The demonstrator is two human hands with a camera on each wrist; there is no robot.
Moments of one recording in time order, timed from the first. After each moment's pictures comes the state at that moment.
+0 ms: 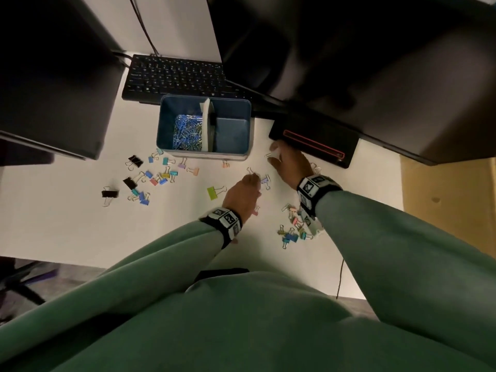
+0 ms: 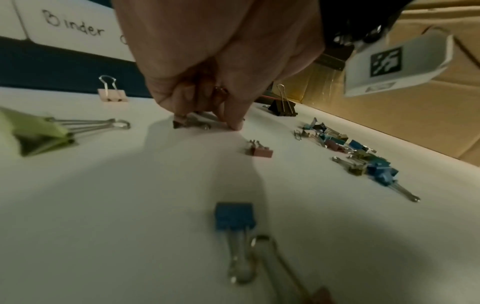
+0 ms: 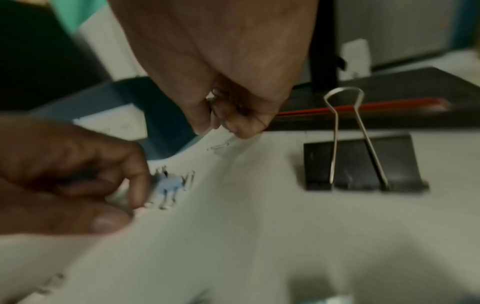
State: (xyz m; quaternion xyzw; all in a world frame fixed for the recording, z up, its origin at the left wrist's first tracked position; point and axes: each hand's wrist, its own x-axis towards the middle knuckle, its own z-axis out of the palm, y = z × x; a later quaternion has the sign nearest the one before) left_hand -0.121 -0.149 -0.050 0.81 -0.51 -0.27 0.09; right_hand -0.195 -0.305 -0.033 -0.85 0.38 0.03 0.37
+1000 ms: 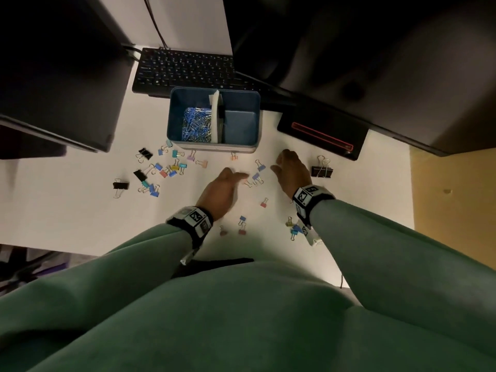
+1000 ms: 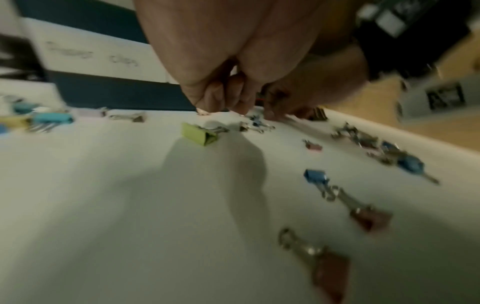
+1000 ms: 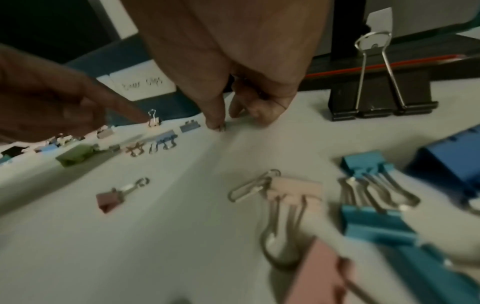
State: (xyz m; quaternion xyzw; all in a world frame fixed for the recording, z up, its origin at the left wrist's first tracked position) left_hand -0.074 -0.085 -0.034 0.79 -0.50 -0.28 0.21; right_hand -0.204 -0.259 -0.051 -0.85 0.41 0.04 0.31
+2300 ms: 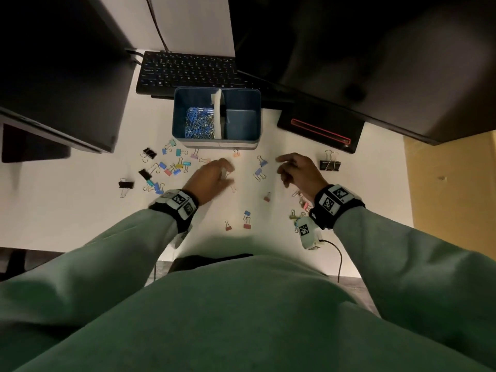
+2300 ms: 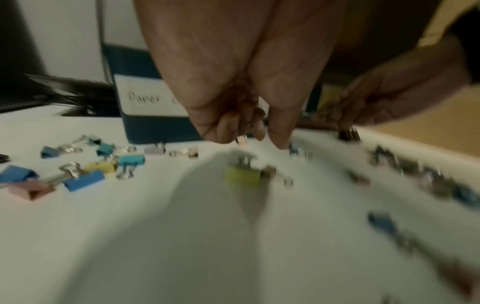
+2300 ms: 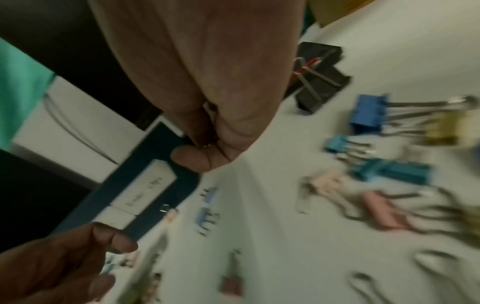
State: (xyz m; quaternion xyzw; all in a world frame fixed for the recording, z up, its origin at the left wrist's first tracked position) left_hand -0.030 -0.073 -0.009 0.80 -0.47 -0.34 0.18; right_hand -0.228 -0.246 0.003 -0.58 0.45 -0.02 0.68
